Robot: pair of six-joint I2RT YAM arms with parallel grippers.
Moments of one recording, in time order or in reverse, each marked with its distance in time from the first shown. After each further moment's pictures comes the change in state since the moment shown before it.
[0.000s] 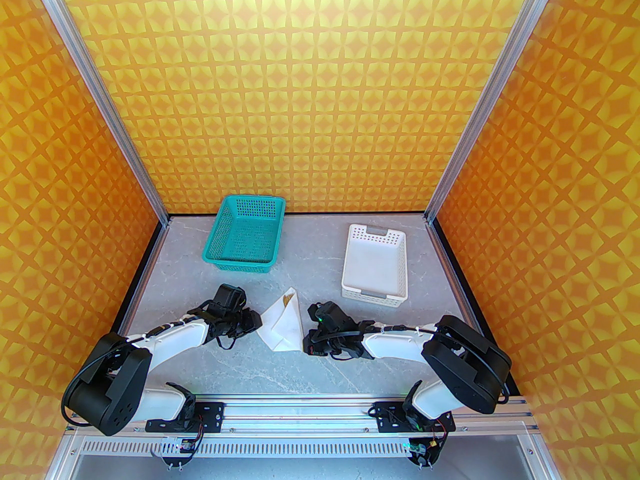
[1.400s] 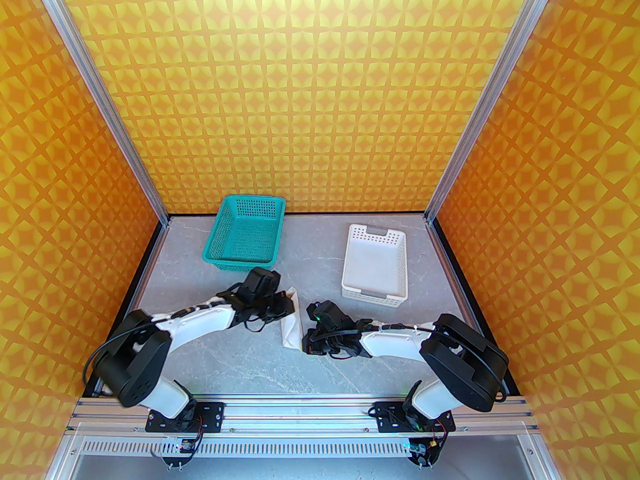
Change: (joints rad) left arm -0.217 0.231 0.319 0.101 0.115 -0.122; right arm 0.006 0.014 0.024 -0.022 0.008 0.000
